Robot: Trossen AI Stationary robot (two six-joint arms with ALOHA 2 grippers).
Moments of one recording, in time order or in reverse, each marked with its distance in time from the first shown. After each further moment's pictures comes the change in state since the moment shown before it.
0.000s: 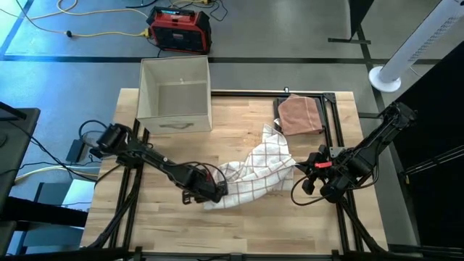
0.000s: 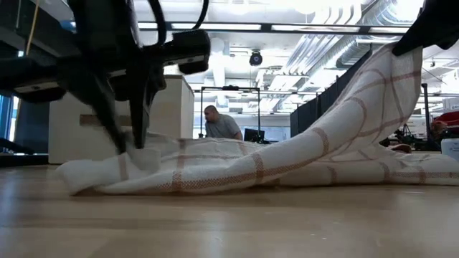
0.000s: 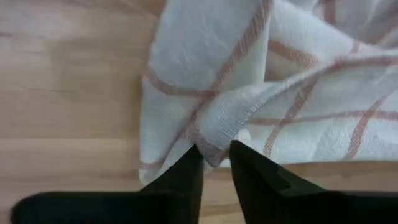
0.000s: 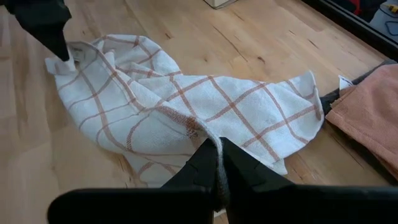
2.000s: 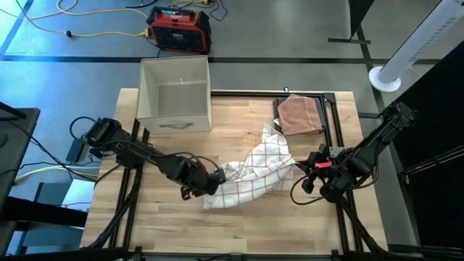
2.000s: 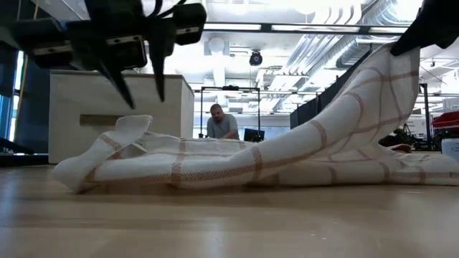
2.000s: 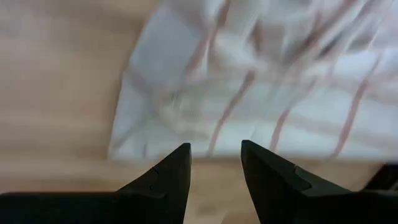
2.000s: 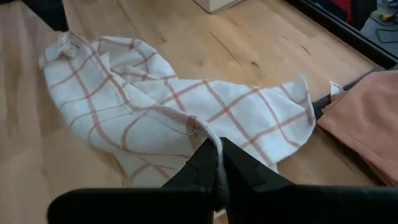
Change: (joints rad) left arm -0.024 -0.130 0.000 -0.064 -0.043 -0.204; right arm 0.000 0.000 0.000 -0.018 0.020 -0.005
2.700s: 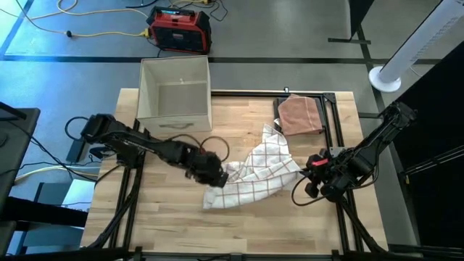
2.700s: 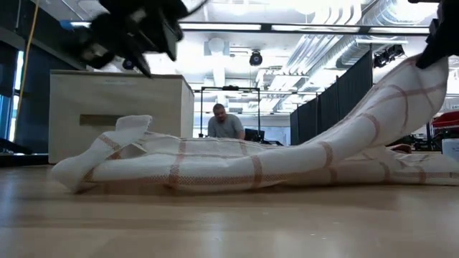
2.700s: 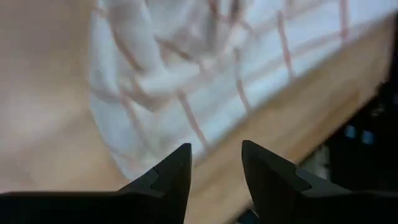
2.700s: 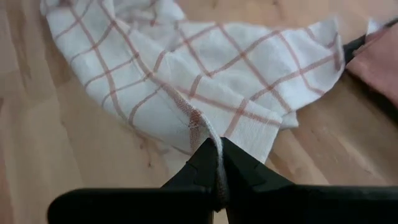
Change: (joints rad) left arm 0.138 -0.079 0.001 0.039 0.153 0.737; right arm -0.001 -0.007 0.000 -0.047 -0.218 0.061
